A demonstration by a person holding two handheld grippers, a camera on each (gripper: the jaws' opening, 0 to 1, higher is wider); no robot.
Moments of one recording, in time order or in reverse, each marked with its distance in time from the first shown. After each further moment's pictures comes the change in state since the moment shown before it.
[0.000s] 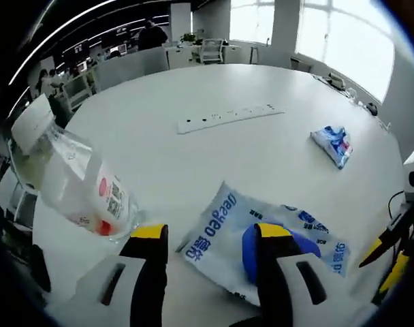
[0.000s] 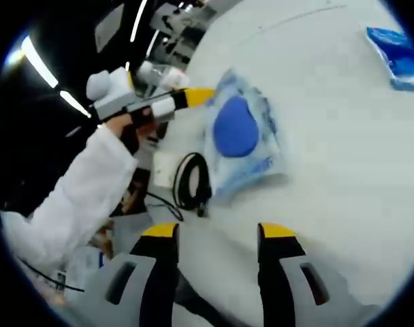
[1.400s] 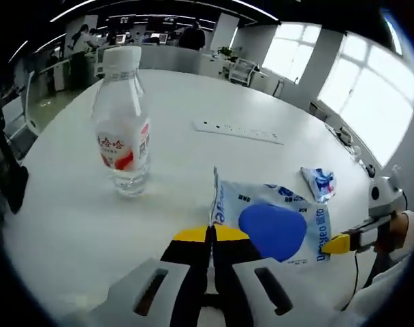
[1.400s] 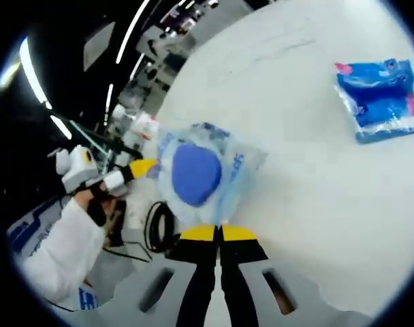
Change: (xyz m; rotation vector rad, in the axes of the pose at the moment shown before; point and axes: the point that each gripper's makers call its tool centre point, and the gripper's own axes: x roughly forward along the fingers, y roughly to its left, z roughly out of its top) left arm -0.062 -0.023 -0.016 -0.381 -0.129 -0.048; right arm -0.049 -0.049 0.069 -0.012 -0.275 -0.157
